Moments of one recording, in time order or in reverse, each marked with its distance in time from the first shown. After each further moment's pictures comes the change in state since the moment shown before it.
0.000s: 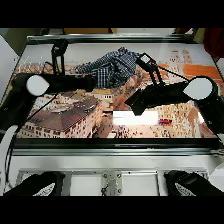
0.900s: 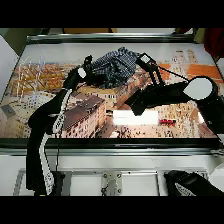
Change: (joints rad) left arm 0.081 -0.977 0.688 -0.225 0.045 0.001; right arm 0.000 -0.001 0.000 0.000 0.000 0.000
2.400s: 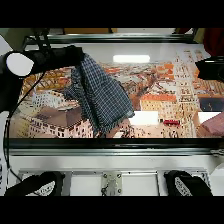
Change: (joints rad) left arm 0.051 0.878 -0.476 0.097 0.040 0.002; right arm -0.453 0.219 0.154 -0.274 -0.042 0.380
